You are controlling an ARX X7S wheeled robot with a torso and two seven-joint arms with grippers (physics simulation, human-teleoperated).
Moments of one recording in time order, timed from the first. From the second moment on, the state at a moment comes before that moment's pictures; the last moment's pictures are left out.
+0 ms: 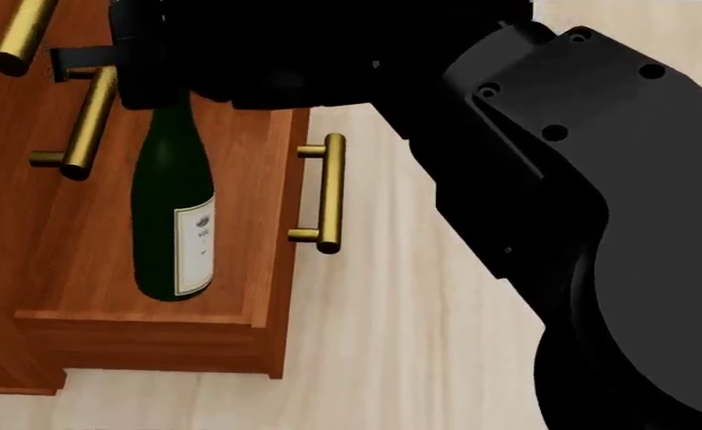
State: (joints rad) left arm -0.66 -1.25 1.50 0.92 -0.59 0.28 -1.41; right arm 1.94 0.00 -1.64 0.96 2.11 0.69 0.15
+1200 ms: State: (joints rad) left arm -0.63 -1.25 1.49 0.92 -0.57 0.29 -1.41; right arm 1.96 0.01 -1.49 0.99 2.04 0.67 0.14
